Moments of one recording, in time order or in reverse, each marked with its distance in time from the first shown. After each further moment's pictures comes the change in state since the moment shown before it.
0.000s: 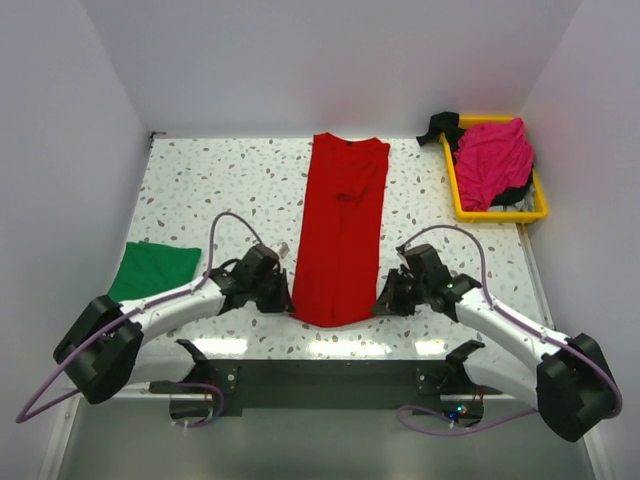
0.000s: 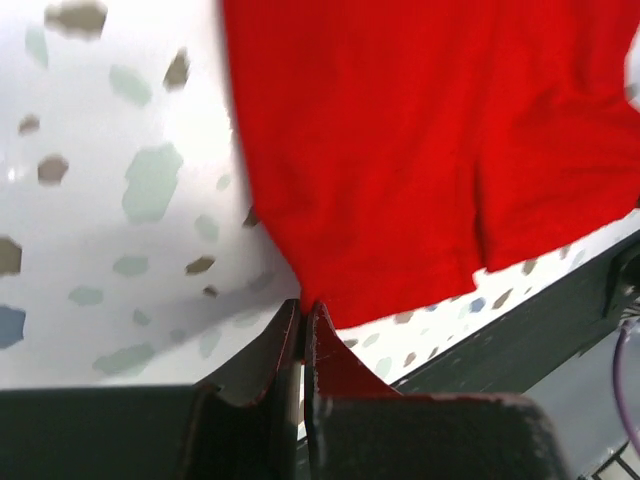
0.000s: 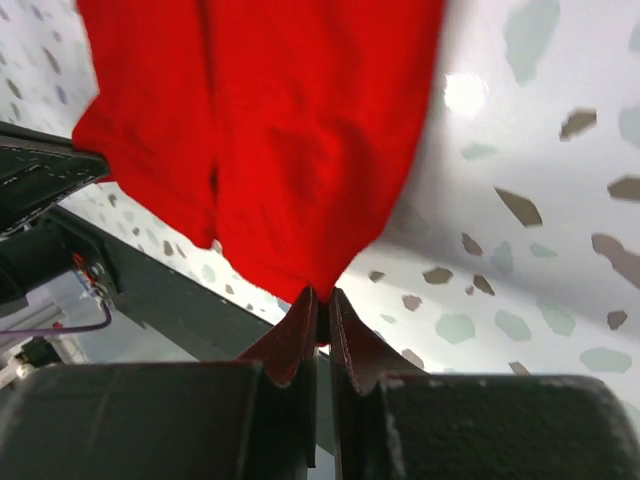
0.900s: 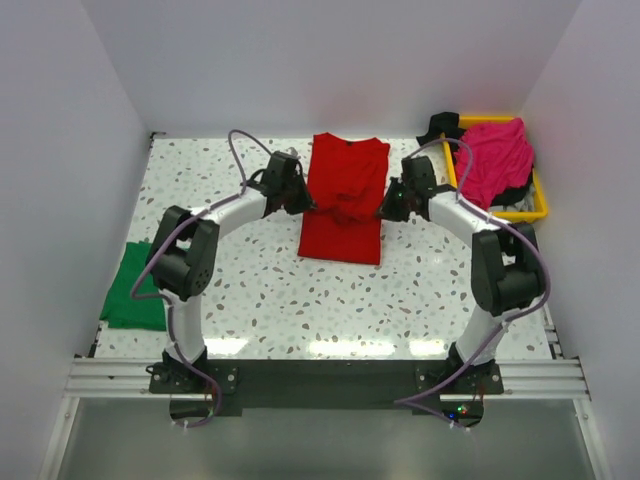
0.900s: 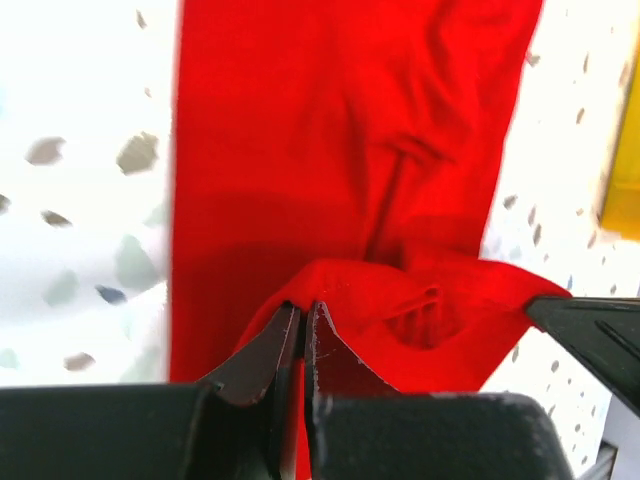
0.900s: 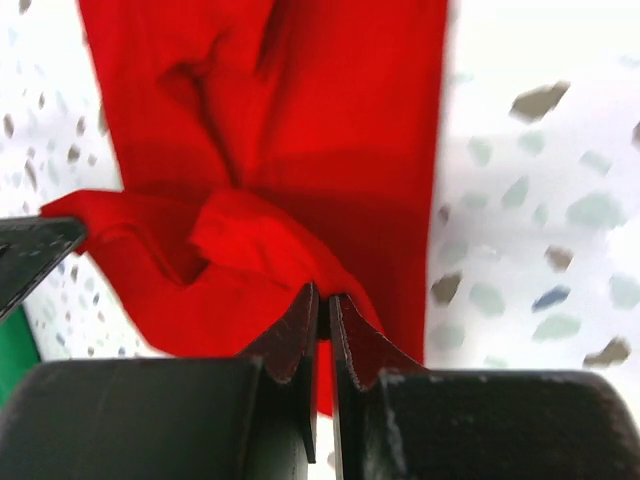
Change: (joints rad) left arm 0.241 0.730 0.882 0.073 -0.087 -0.014; right arm -0.260 0.721 0.756 0.084 0.183 -0.160
